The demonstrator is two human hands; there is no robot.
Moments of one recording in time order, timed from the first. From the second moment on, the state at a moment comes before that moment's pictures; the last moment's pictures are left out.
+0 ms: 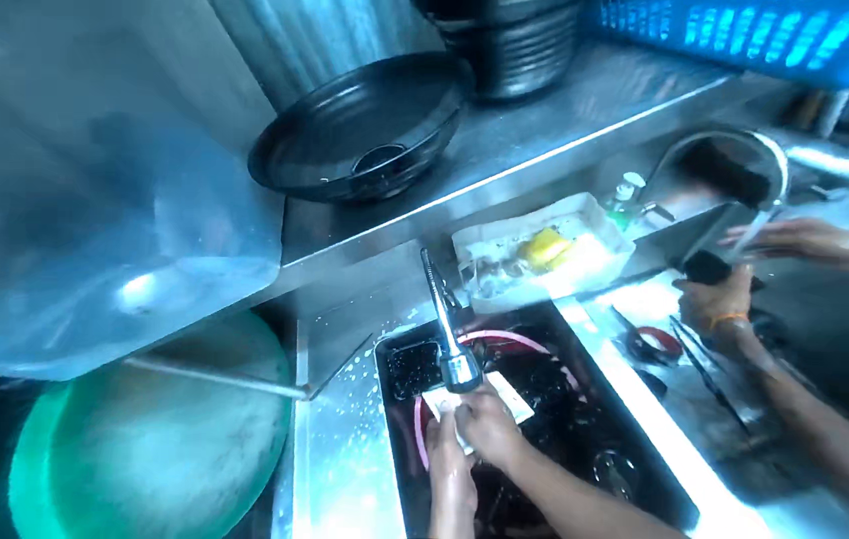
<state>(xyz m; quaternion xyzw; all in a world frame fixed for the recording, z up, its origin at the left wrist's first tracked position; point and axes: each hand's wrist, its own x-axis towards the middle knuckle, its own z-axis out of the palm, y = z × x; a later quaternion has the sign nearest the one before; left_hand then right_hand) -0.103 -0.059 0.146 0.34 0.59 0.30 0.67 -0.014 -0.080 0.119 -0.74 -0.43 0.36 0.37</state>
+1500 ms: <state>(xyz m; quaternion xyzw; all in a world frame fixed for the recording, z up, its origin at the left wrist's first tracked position) -0.149 -0.088 0.185 0.55 0.48 0.33 0.59 0.023 -0.054 0.094 -0.77 -0.26 0.30 0.50</state>
